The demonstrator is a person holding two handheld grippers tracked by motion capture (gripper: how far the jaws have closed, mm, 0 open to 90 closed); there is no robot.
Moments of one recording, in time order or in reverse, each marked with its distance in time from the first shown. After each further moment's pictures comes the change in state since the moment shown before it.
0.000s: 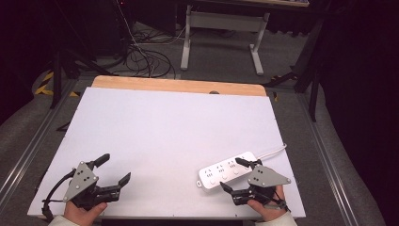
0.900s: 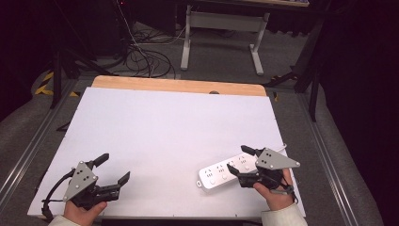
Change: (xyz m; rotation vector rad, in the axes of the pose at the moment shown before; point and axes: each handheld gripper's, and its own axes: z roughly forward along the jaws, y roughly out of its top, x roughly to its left) left arm 0.001 0.000 0.000 -0.002 0.015 -0.004; right arm -0.031 0.025 -0.007 0.015 -0.057 0.047
